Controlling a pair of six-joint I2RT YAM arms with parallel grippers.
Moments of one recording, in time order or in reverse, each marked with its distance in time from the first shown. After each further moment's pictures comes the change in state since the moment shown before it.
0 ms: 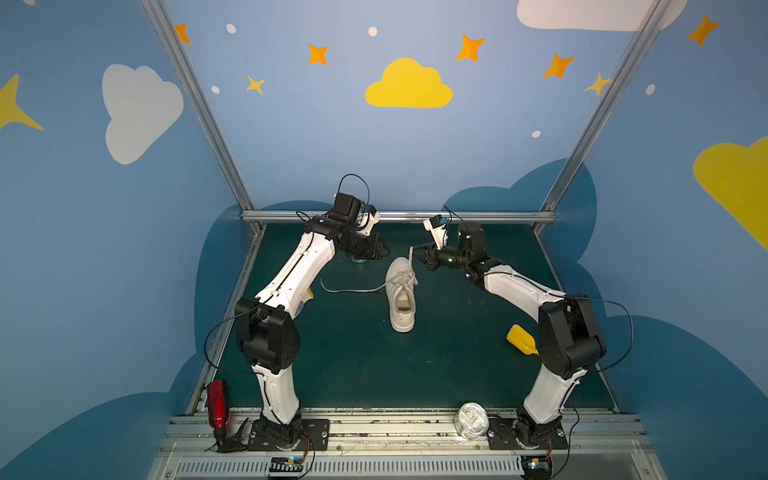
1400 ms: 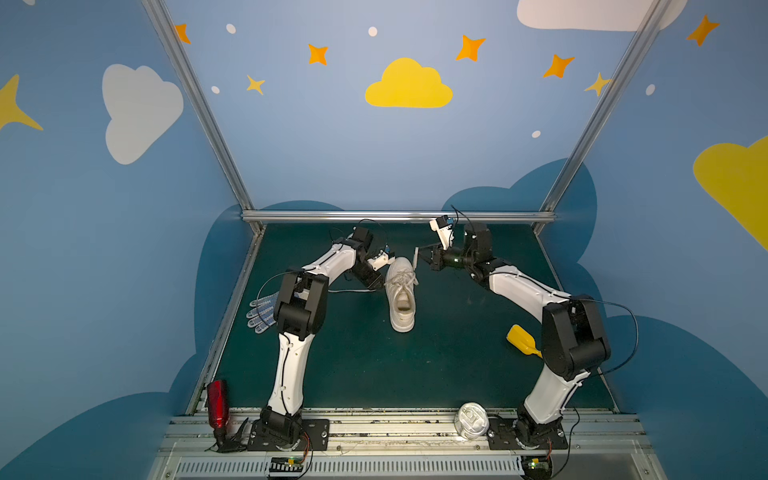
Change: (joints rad) left arm -0.008 0.415 0.003 0.103 -0.063 0.687; right arm -0.043 -0.019 -0.019 -0.016 -0.036 0.035
